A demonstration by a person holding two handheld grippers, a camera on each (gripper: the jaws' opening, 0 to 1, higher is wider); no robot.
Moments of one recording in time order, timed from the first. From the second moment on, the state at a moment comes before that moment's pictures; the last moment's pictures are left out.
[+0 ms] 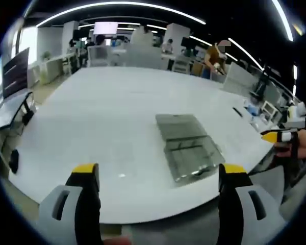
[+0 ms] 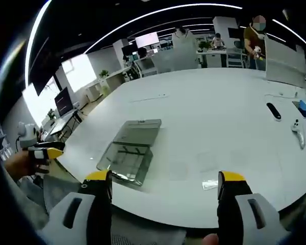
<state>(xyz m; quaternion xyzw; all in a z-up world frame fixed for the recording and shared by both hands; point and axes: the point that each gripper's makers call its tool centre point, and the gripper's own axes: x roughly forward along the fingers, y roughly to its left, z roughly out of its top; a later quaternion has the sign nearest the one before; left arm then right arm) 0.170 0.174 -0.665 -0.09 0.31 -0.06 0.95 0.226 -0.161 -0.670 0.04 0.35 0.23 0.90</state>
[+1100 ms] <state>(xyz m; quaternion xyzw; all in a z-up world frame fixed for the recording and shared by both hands) 0.170 0.157 -0.663 -0.09 0.31 -0.07 0.94 0.241 -0.162 -0.679 0.02 0.36 0.25 0.90</state>
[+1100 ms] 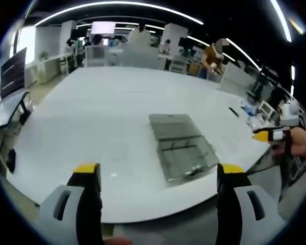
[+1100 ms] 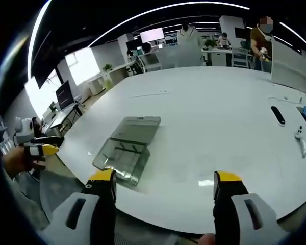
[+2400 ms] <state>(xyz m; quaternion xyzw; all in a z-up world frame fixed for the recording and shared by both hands) 0.171 0.165 -0.668 -0.08 0.32 -0.07 0.94 0.231 -0.156 -0.669 0.03 0.35 0.24 0.90</state>
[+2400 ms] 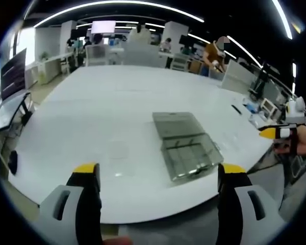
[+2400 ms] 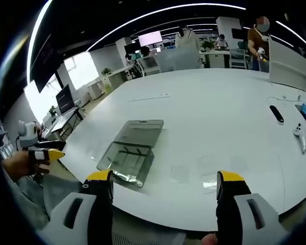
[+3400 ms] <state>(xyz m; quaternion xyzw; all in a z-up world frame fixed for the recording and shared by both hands) 0.172 0.149 -0.667 -0.08 0.31 -0.09 0.94 0.239 -0.155 -0.676 0.02 0.36 0.26 0.90</state>
